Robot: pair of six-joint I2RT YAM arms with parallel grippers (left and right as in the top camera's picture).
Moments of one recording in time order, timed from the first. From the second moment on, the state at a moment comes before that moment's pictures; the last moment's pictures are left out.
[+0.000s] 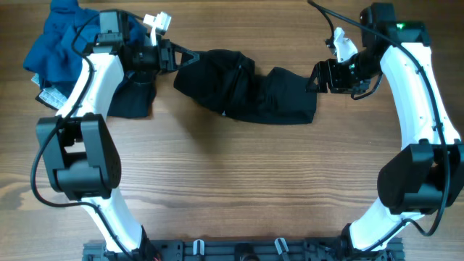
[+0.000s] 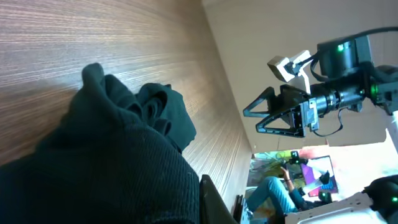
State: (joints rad) left arm 0.02 2.03 1.57 -0.61 1.25 -0.07; right arm -0.01 1.88 1.74 -1.33 -0.39 -0.13
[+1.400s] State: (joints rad) left arm -0.31 1.70 1.59 -0.17 0.61 -0.33; right arm -0.25 1.76 1.98 -1.49 -0.51 -0.32
